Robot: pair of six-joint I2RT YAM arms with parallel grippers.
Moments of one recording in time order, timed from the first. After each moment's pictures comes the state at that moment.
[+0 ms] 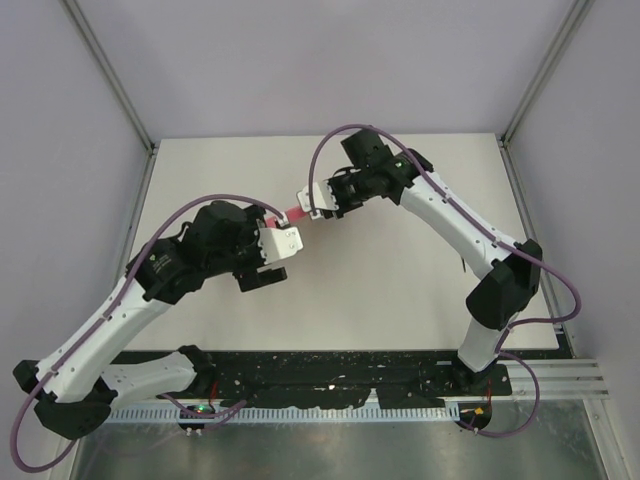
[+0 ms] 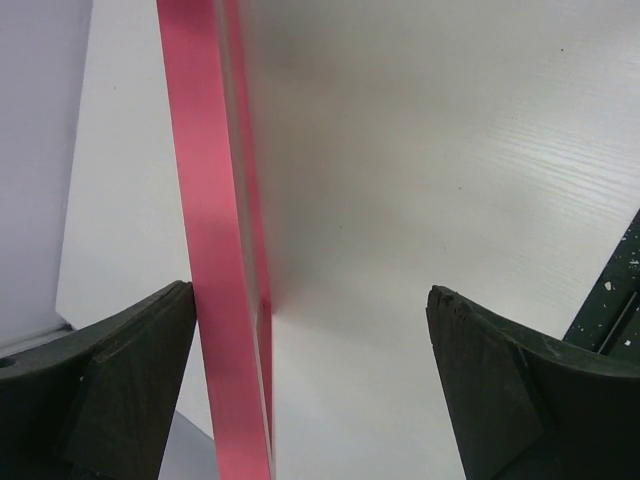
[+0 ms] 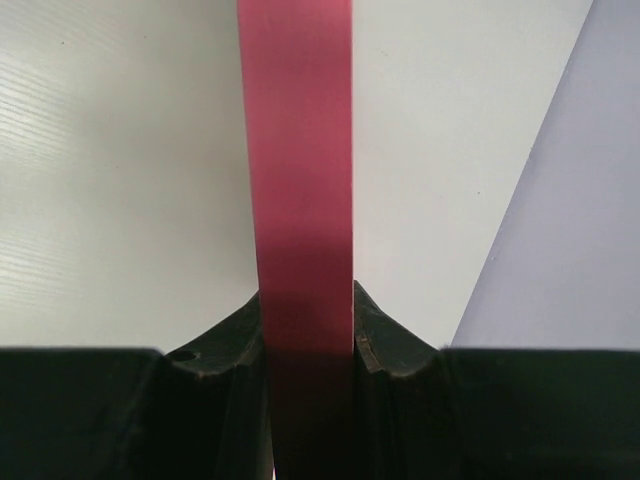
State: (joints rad) left arm -0.78 1.01 1.29 -0.99 -0.04 0.62; right arm 0.65 1.76 1.80 -0.91 -0.45 -1.35
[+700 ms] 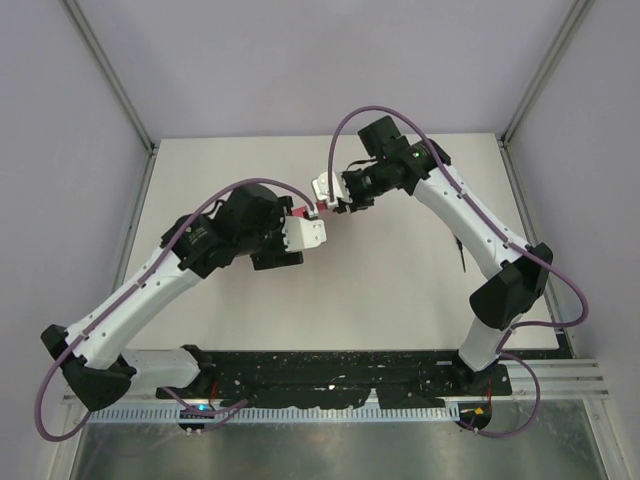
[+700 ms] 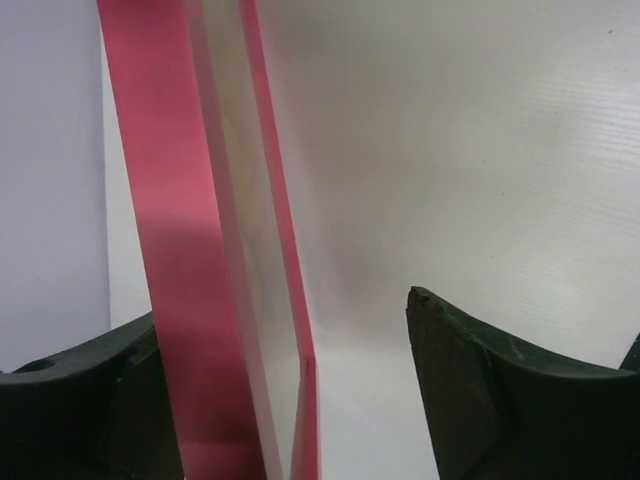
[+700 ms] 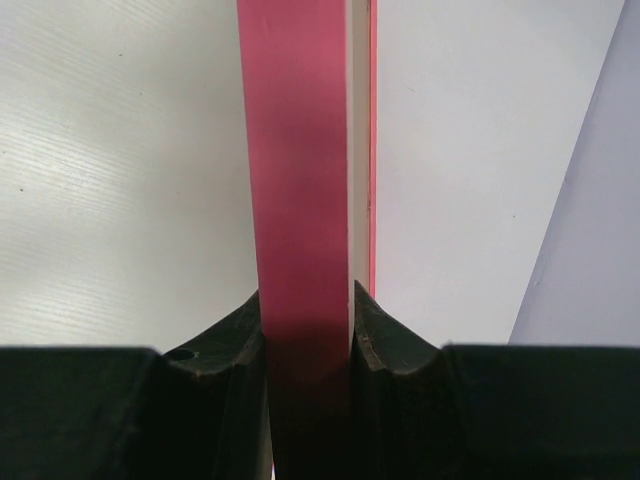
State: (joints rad) left arm -0.79 1.19 1.40 -0.98 -0.04 0.76; right arm 0.58 1.74 1.86 -1.06 -0.64 -1.33
